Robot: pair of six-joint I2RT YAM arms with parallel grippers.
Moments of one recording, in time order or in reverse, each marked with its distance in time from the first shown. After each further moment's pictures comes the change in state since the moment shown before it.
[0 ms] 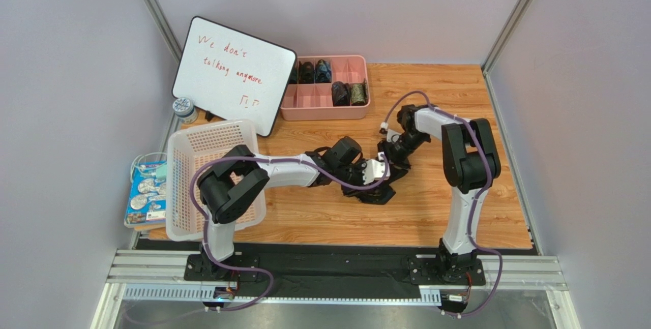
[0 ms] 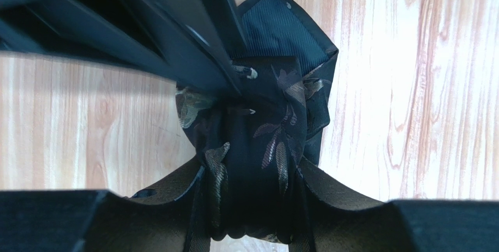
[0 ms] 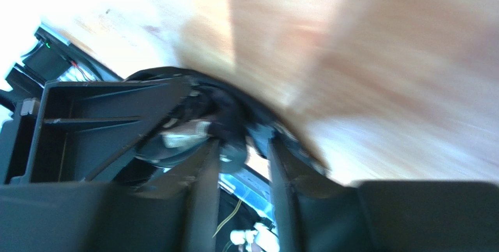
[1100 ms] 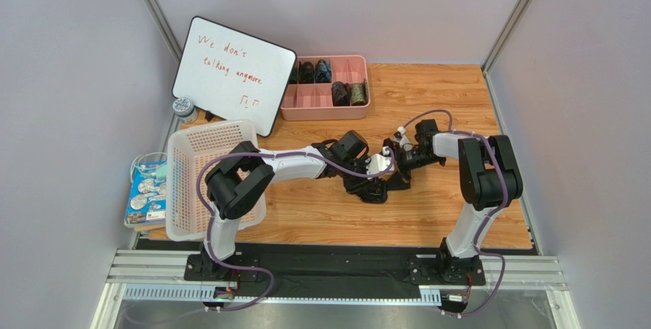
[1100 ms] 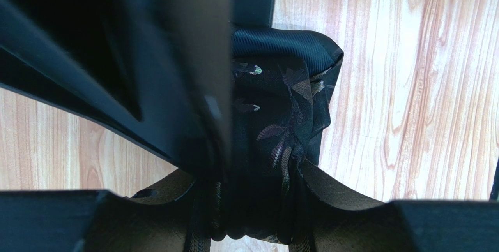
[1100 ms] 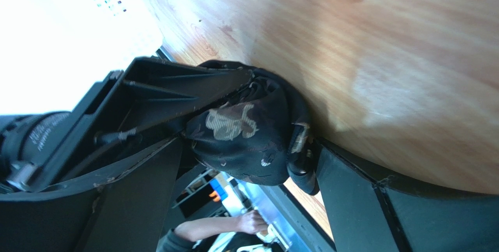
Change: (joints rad) left arm 0.002 0.071 0.158 -0.203 0.006 -0.012; right arm -0.111 -0.191 -0.384 0.488 -0.326 0.266
